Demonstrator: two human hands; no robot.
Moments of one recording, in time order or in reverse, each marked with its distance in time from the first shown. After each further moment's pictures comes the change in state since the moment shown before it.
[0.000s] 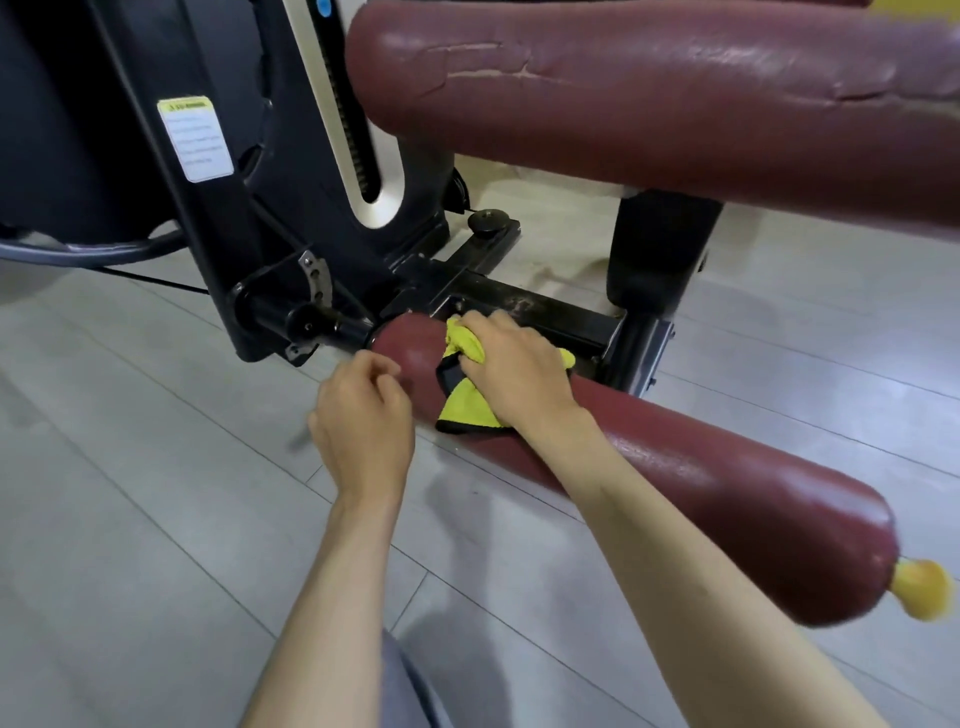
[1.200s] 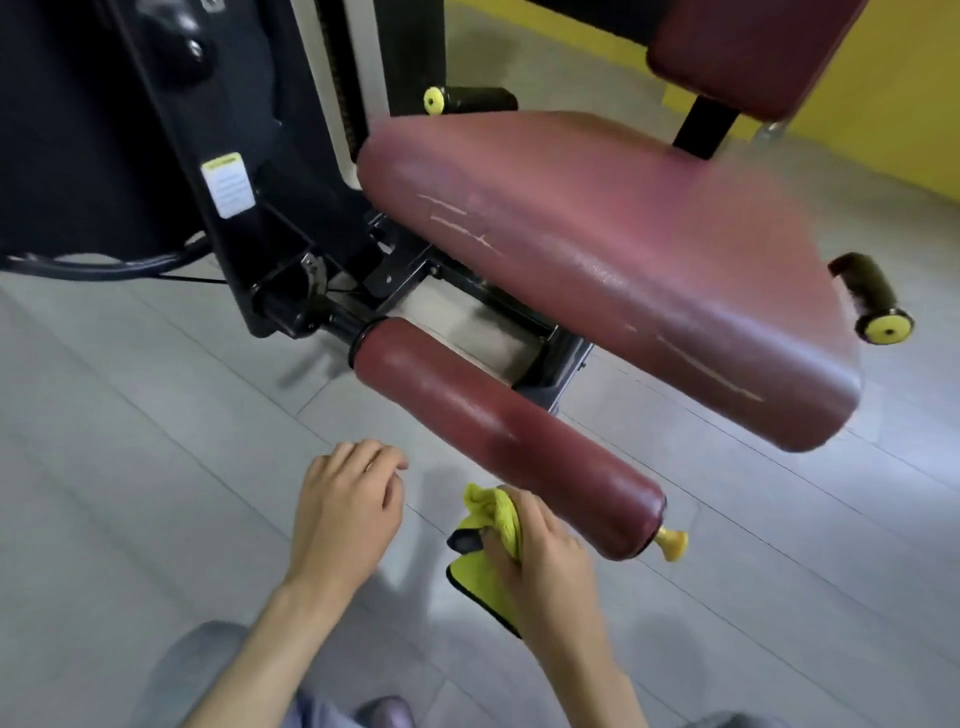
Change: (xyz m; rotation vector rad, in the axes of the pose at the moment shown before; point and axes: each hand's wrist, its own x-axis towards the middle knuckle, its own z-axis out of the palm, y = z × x) left_hand -0.070 0.076 -0.138 0.371 -0.379 0.440; right_hand -0.206 -0.047 -0.183 0.312 -0.118 0.280
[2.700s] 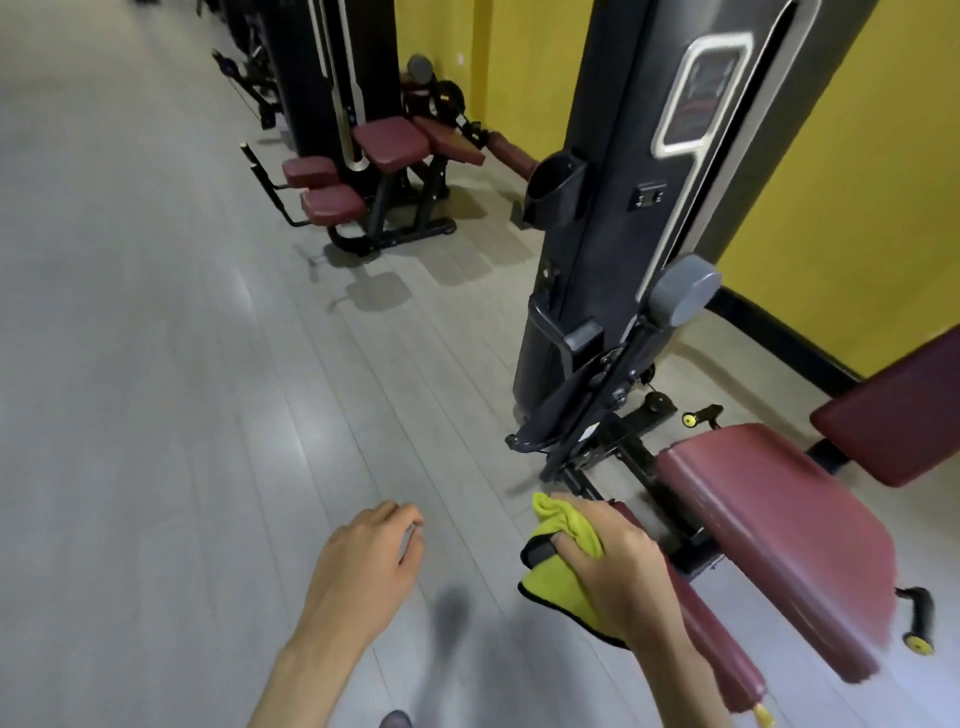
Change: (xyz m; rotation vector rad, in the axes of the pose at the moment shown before) left_hand -0.126 -0.155 -0.688 -0.062 -0.021 -0.488; right_hand -0.094 -0.615 -0.163 -0.060 -0.248 -0.349
